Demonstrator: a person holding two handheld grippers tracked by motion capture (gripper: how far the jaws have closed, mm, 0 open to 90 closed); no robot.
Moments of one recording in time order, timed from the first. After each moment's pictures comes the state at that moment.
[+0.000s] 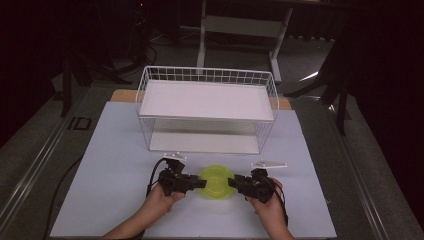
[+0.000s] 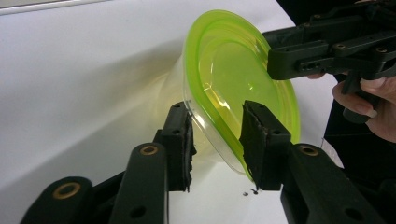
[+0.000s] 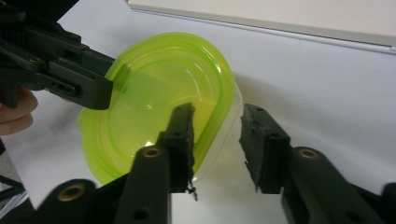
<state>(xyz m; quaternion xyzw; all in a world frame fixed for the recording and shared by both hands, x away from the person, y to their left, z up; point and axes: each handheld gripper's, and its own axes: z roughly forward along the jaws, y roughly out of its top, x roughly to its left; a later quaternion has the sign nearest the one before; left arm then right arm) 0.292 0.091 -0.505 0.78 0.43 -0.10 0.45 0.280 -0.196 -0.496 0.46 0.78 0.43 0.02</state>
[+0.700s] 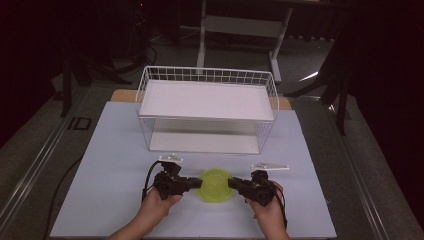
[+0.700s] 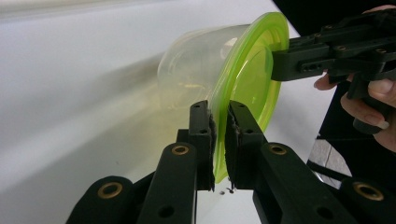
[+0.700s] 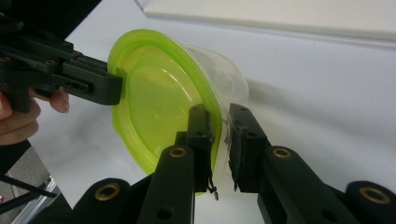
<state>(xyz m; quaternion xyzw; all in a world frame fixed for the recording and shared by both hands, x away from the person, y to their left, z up) 0.274 0.096 -0.486 0.77 0.44 -0.07 0.45 0.266 -0.190 -0.481 0.47 0.76 0.44 0.01</state>
